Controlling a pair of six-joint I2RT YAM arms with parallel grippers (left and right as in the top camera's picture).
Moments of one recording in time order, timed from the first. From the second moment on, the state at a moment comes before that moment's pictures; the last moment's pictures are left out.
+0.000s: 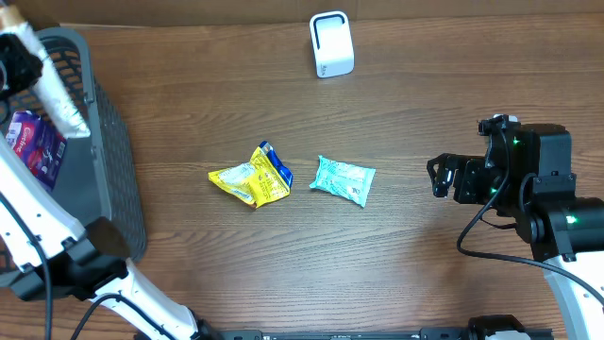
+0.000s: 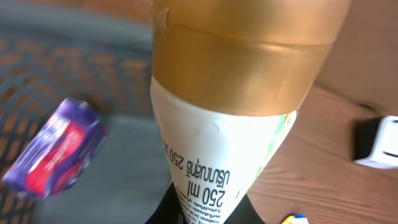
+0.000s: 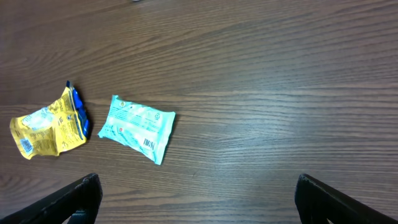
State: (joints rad) left arm 0.57 2.05 2.67 -1.49 0.30 0.00; right arm 0.07 1.06 1.05 -0.91 -0.23 0.20
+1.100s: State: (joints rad) left arm -0.32 2.13 2.14 -1.45 0.21 -0.30; right arm 0.07 1.06 1.05 -0.90 -0.23 0.20
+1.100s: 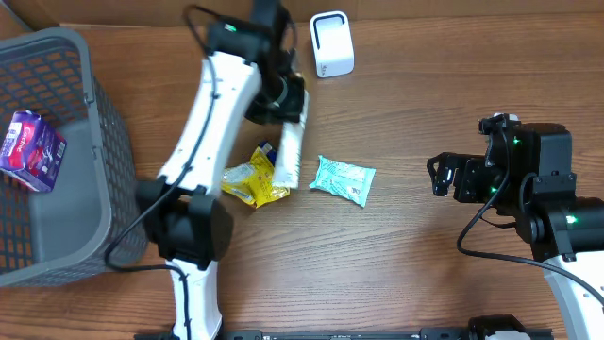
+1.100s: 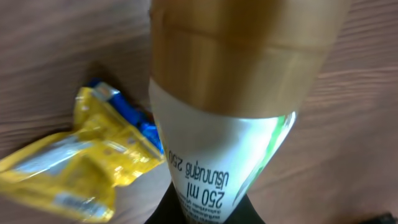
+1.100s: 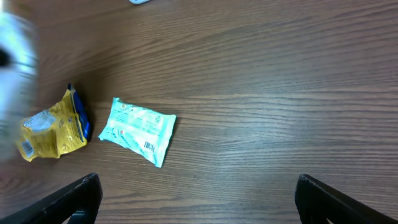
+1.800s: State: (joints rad) left arm -0.42 2.14 1.70 -1.12 0.04 -0.57; right arm 0.07 1.06 1.05 -0.90 -0.23 0.20
